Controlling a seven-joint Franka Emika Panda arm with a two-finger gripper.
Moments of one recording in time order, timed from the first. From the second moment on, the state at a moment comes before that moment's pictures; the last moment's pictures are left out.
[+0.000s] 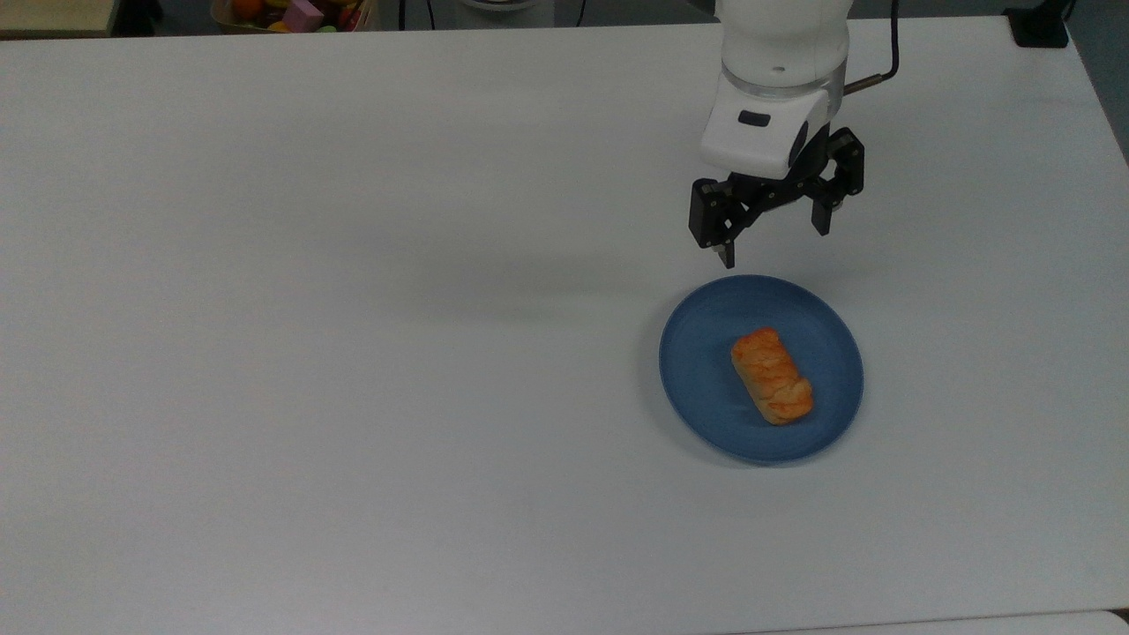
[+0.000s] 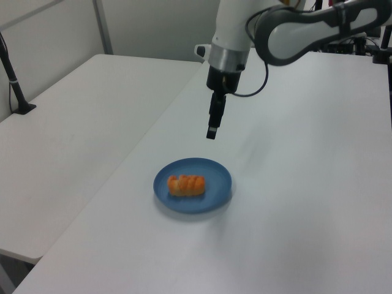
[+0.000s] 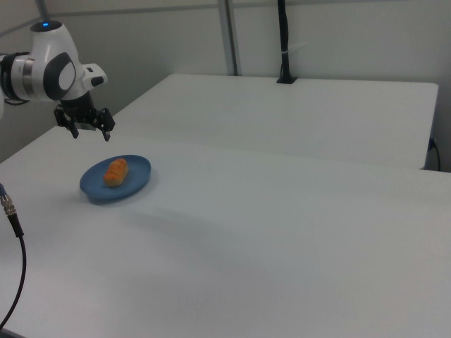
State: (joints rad) arm 0.38 0.50 0.07 -1.30 0.07 2.07 0.04
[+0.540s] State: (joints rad) arm 0.41 0.64 0.07 -1.30 0.00 2.30 0.10
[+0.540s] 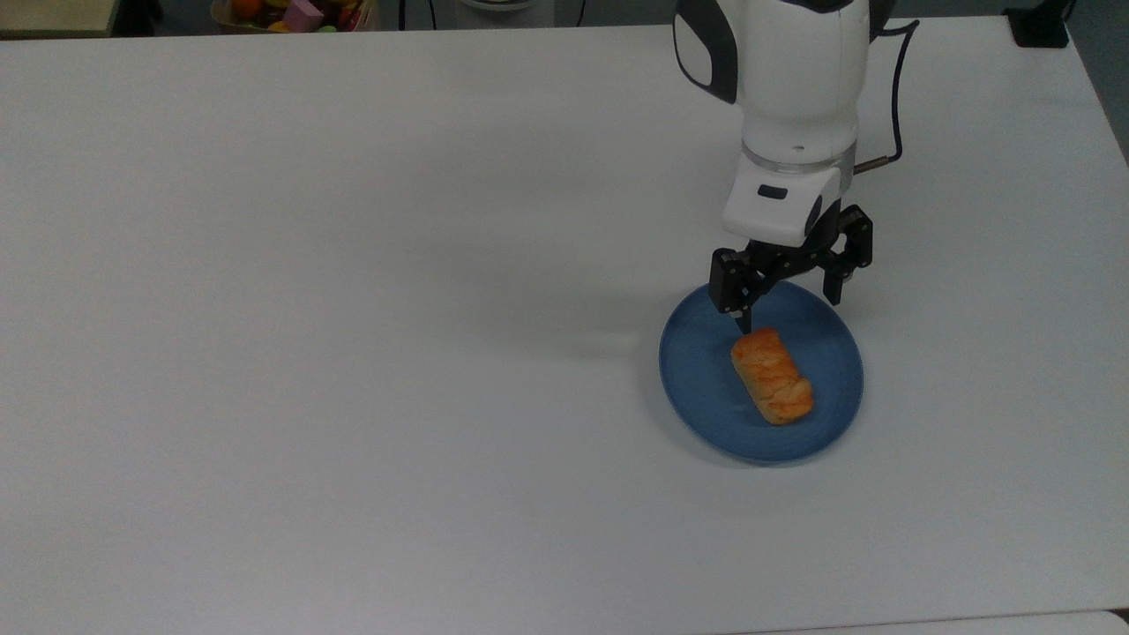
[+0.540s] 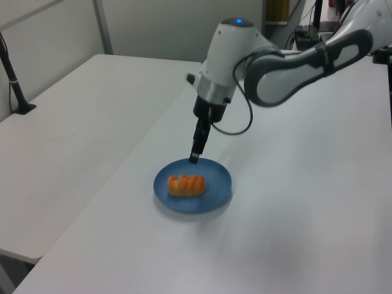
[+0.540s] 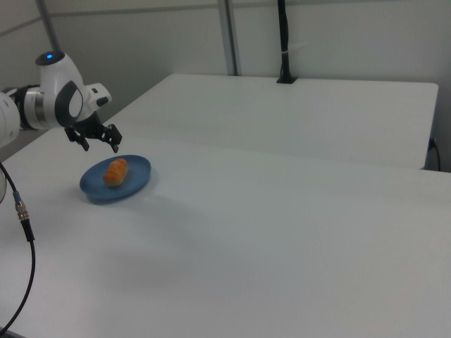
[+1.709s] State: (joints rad) arm 0.42 0.78 0.07 -1.30 -0.14 2.42 0.17
